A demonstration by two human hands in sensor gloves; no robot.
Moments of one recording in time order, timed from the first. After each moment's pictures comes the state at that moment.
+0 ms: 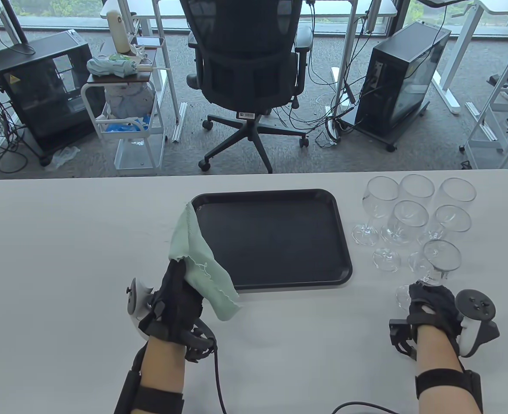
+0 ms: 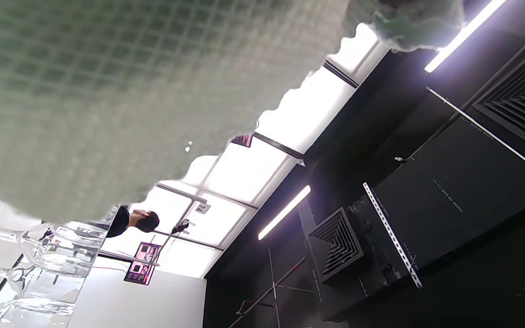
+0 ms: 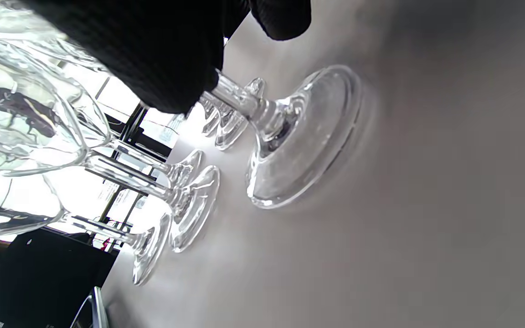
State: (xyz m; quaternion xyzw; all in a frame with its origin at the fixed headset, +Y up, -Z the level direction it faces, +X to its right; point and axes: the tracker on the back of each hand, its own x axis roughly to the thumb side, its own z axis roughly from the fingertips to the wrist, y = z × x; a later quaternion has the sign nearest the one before) left_hand -0.198 -0.725 -0.343 -0.04 -0.20 0.86 0.46; right_hand 0.368 -0.775 -0.326 -0.36 -0.06 0.80 0.49
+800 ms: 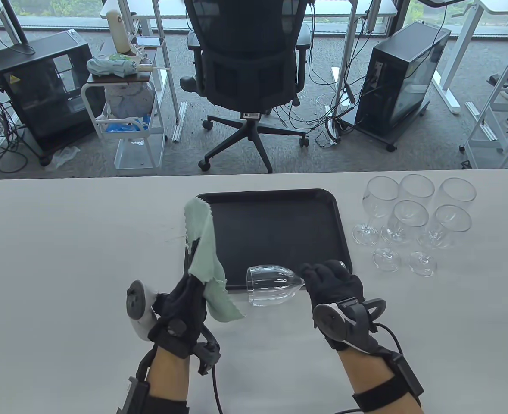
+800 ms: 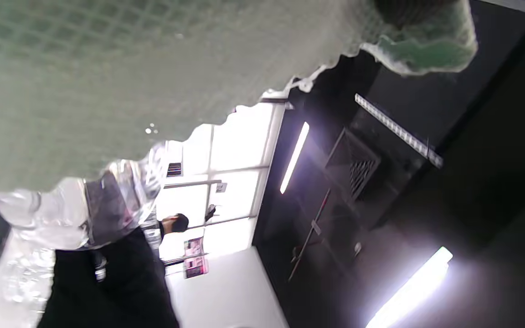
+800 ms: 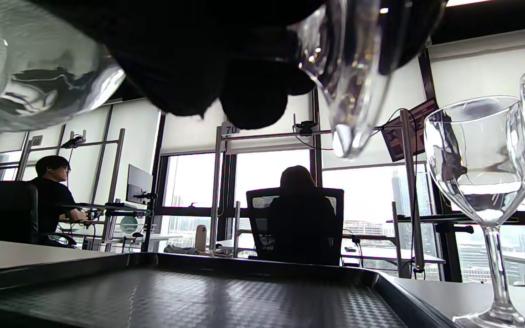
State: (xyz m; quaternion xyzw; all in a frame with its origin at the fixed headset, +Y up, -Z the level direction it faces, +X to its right) left_hand -0.173 -0.690 -0.323 0.01 -0.32 0.69 0.65; right_hand 0.134 -0.701 -0.318 0.15 -0.27 0.95 0.05
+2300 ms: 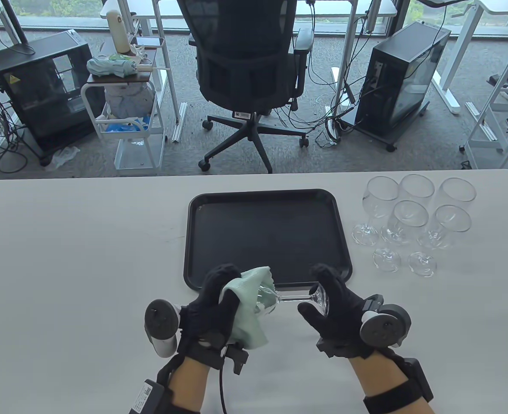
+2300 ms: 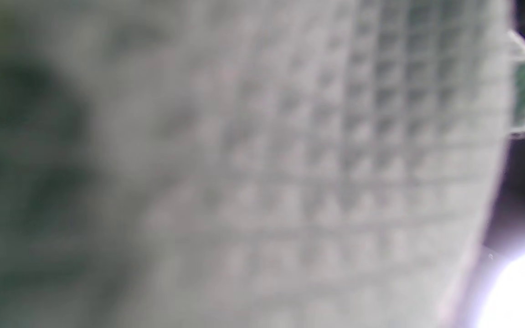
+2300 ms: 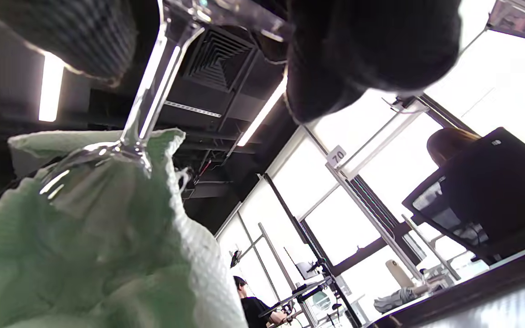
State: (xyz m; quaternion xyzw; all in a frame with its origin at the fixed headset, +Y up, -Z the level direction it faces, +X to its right) left_hand -0.152 -0.710 -0.308 0.13 -0.22 0.64 0.73; right_hand 0.173 -0.702 -0.317 0.30 -0.23 0.81 0.45
